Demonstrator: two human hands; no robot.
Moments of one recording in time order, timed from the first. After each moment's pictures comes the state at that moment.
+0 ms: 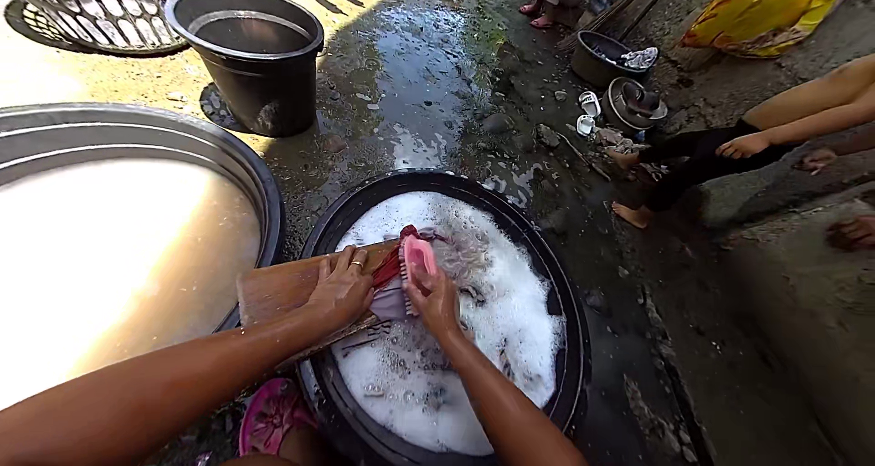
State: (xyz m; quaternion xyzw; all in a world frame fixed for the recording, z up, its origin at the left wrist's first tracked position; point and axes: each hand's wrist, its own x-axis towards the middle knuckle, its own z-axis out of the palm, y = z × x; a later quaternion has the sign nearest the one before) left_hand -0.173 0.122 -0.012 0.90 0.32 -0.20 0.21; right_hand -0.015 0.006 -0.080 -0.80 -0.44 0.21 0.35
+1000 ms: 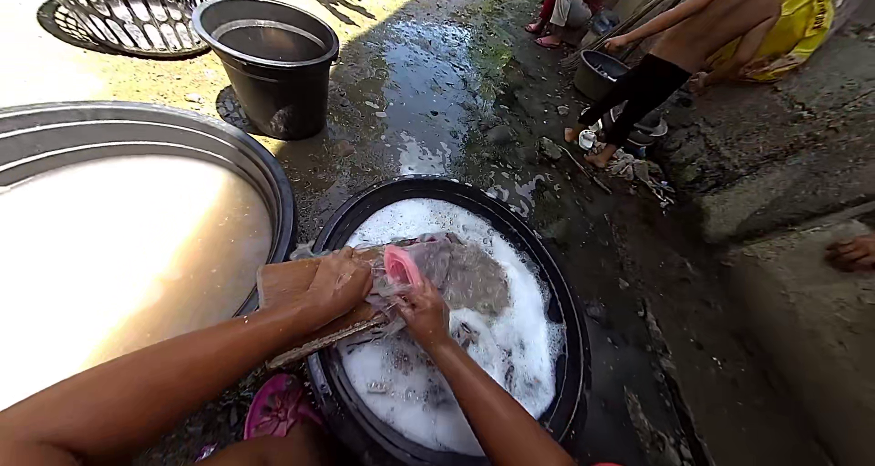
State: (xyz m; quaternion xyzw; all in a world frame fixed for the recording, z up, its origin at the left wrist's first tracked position) left_hand -0.183 0.132 -0.011 0.92 0.32 -0.16 0.17; right_hand -0.041 0.002 -0.093 -0.75 -0.53 0.09 0.38
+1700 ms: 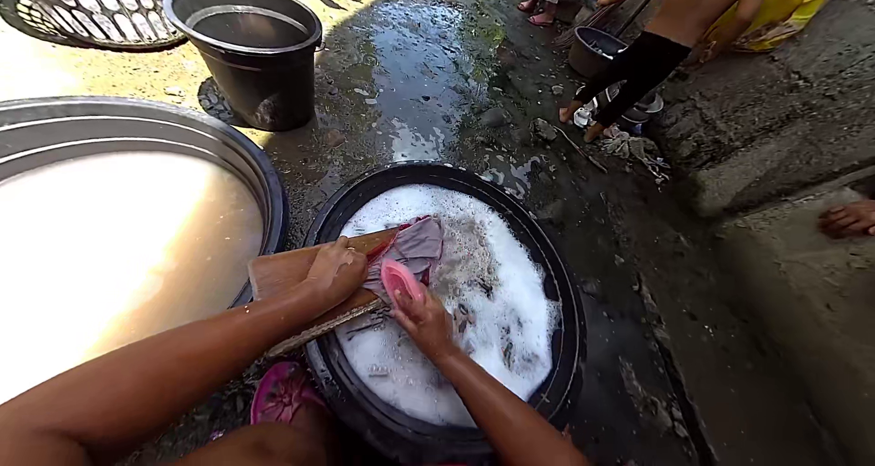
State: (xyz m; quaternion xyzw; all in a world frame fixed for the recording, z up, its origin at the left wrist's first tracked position) left_hand -0.176 0.131 -0.010 0.91 0.32 -0.20 0.14; right_hand -0.049 -0.038 -0.109 -0.74 -0.54 0.10 0.38
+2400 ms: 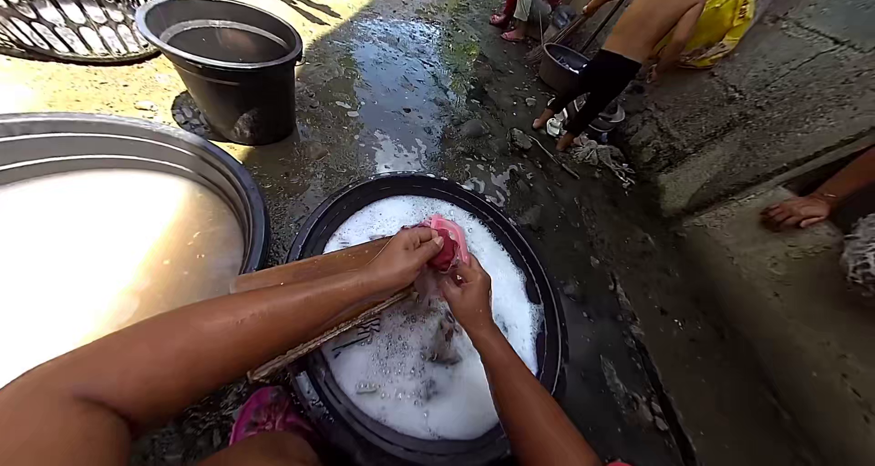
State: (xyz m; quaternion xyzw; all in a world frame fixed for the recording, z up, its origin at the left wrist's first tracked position) left_hand -0.111 0.096 0.046 0.64 0.14 0.16 0.74; right_hand 0.004 -0.027 -0.017 -0.75 -0.46 0.01 0.48
